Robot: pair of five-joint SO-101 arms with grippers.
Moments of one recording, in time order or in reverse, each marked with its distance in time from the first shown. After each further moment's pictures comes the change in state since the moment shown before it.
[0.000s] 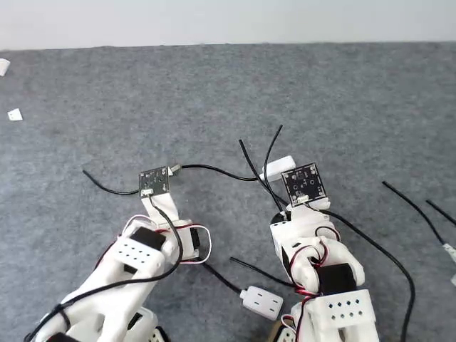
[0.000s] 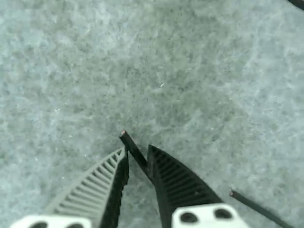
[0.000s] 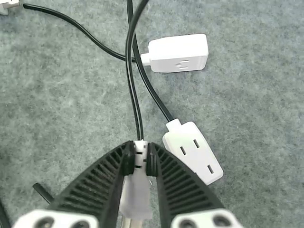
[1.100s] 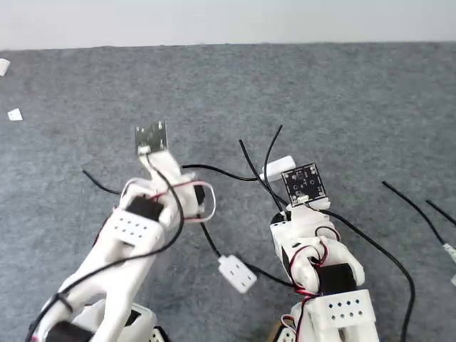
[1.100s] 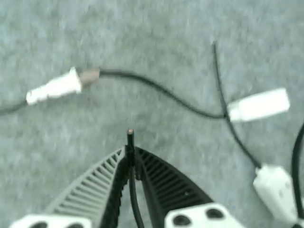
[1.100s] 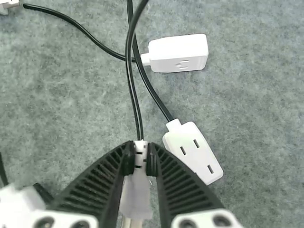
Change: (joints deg) left arm -3.3 7.0 -20.7 -4.2 -3.7; right arm 0.0 0.0 0.0 0.0 0.0
